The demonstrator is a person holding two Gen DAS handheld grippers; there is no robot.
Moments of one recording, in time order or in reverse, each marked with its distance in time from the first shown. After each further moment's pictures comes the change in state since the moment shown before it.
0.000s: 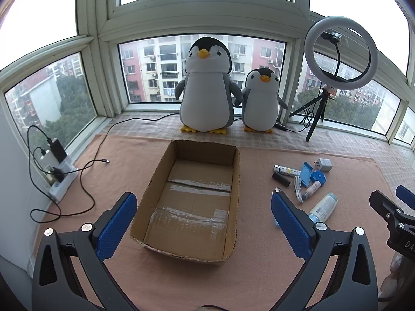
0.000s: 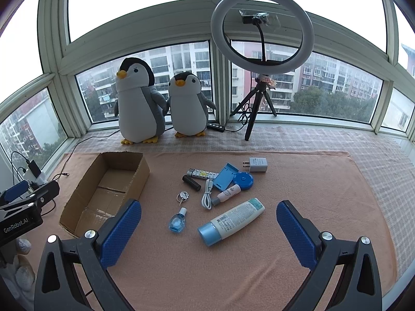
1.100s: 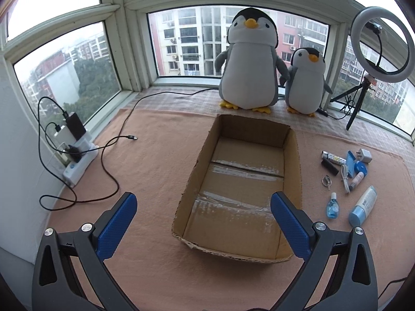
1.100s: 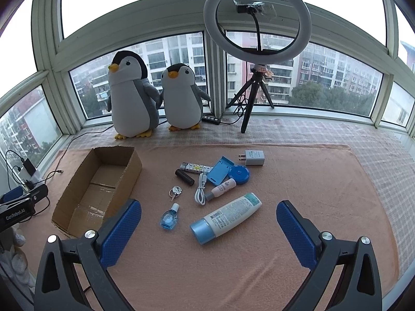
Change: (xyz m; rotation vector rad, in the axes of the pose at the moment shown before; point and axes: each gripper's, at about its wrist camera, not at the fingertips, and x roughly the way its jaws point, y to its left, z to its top) left arm 0.054 0.070 -0.021 -0.051 0.113 0.127; right arm 0.017 -0.015 -0.004 0.013 0.037 -0.005
